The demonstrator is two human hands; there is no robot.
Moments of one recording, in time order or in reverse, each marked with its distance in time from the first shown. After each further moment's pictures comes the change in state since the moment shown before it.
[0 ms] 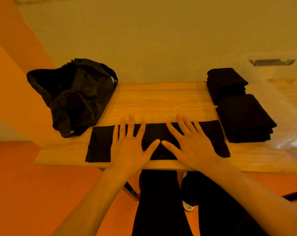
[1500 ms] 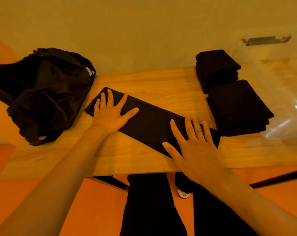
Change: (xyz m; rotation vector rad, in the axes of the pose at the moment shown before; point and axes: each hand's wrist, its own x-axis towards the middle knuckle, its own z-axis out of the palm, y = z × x) left_hand 0.131 -0.028 -0.002 -0.018 -0.218 -0.049; right_hand -0.032 0.010 0.004 0.088 0.027 0.188
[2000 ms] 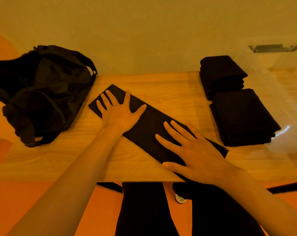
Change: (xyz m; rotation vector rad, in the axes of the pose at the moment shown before) left_hand 0.023 0.035 0.012 -0.019 0.083 -0.184; right_hand 0.030 0.029 -0.012 -0.060 -0.198 -0.486
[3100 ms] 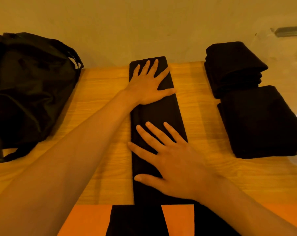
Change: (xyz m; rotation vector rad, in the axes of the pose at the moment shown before) left_hand 0.101 0.087 -0.012 0.128 0.008 0.615; right_hand 0.047 -0.022 -0.001 0.019 0.035 -0.110
